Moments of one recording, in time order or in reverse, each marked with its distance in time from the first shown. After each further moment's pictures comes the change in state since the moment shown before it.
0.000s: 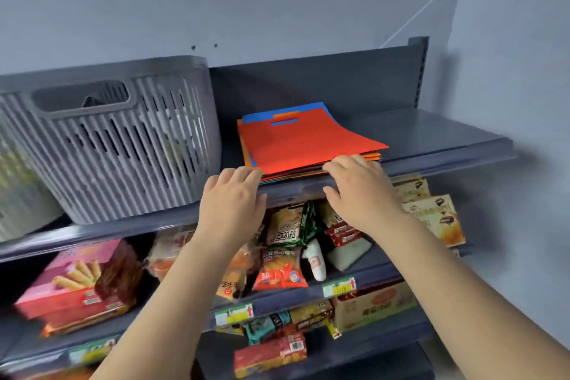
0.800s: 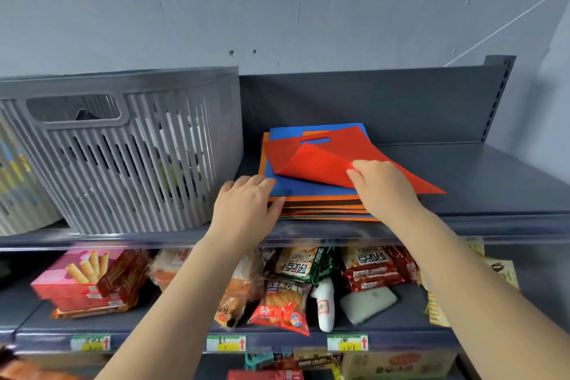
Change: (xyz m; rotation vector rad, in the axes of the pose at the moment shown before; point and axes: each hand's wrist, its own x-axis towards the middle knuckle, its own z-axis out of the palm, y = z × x) left_hand 0.064 -0.007 0.041 0.107 -0.100 -0.167; right_hand 0.114 0.055 0.031 0.324 -0.035 -0.013
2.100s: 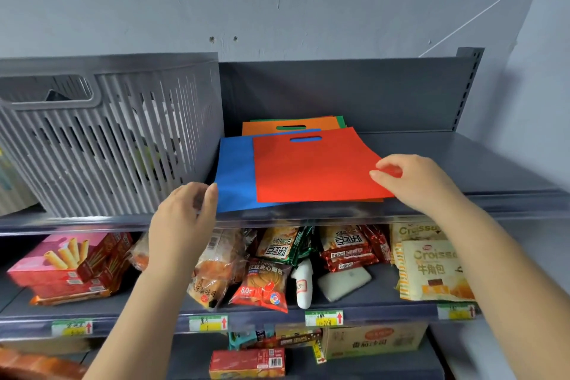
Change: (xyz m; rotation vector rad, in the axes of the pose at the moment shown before) left_hand -0.056 0.002 -0.022 -0.507 0.194 -0.498; right_hand -0.045 0.055 -0.049 0.073 -0.133 0.254
